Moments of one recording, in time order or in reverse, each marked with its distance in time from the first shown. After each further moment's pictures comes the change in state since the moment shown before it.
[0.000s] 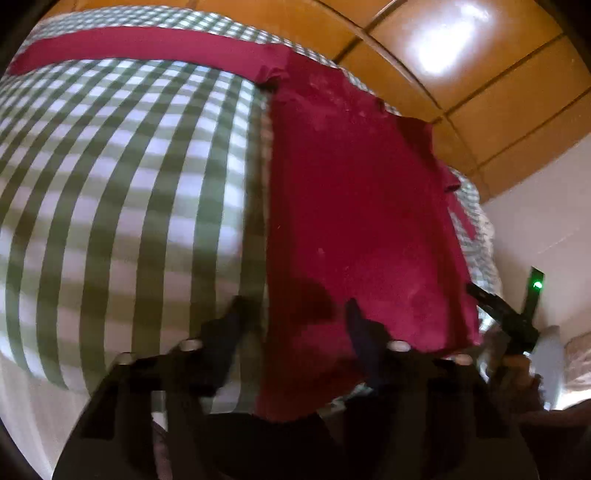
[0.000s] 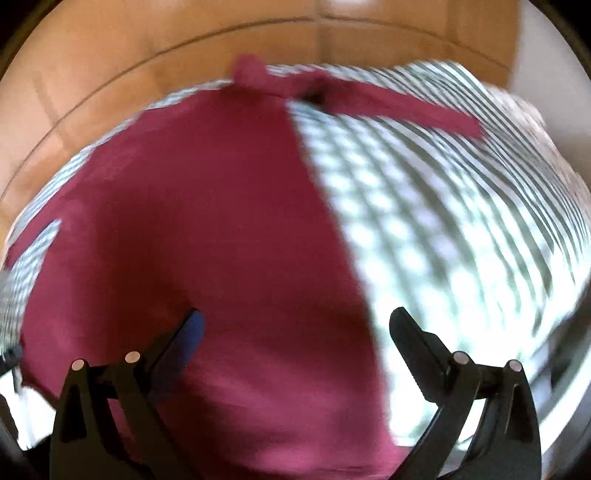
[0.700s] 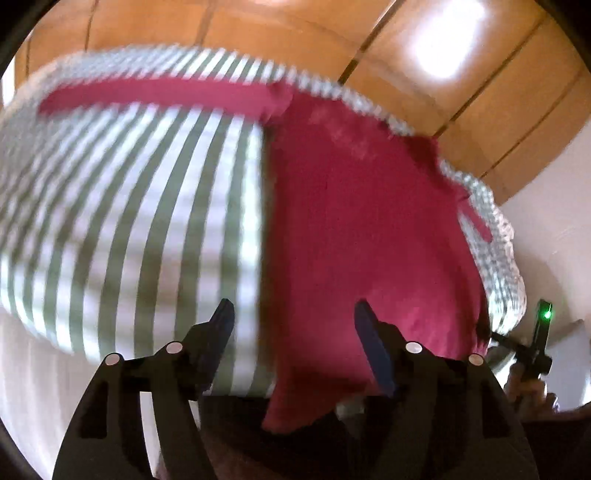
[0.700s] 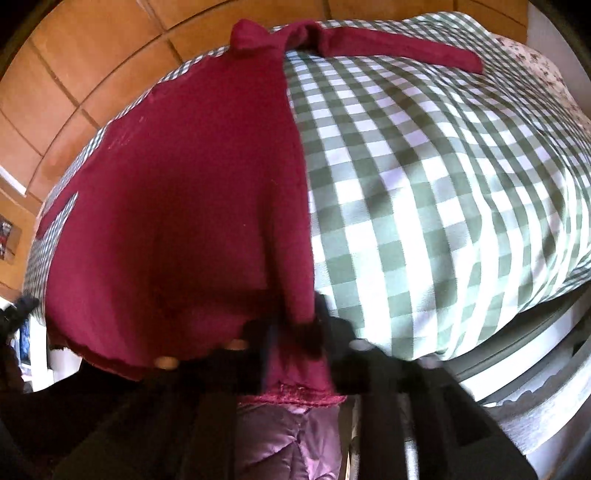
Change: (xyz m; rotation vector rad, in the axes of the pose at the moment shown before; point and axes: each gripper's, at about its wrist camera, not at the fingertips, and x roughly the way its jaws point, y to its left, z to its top) left arm -0.051 -0.021 0.020 0.091 -0.094 0.103; right arm -0.017 -0.030 -0.038 -0.020 0.109 0.152
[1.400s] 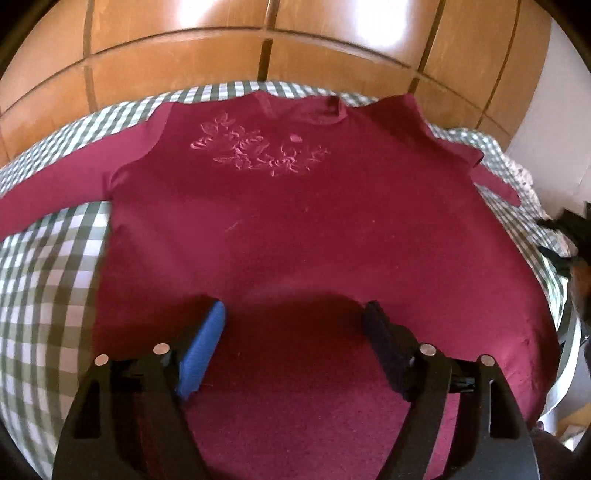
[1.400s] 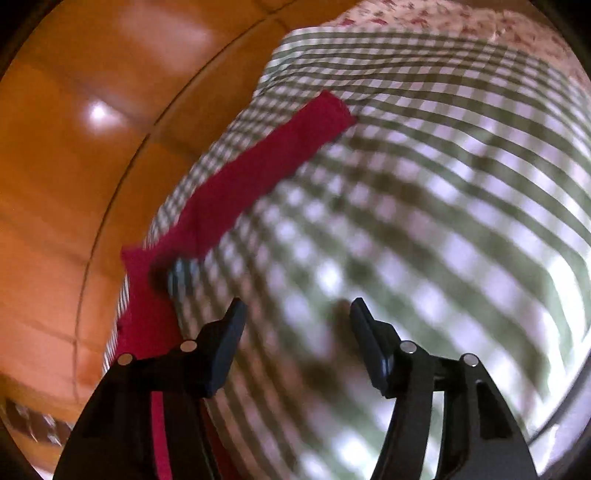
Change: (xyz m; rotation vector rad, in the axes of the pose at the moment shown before) left arm 0.148 -0.081 0.046 0.297 -0.047 0.084; right arm 0.001 -0.168 0.148 0.669 -0.303 0.158
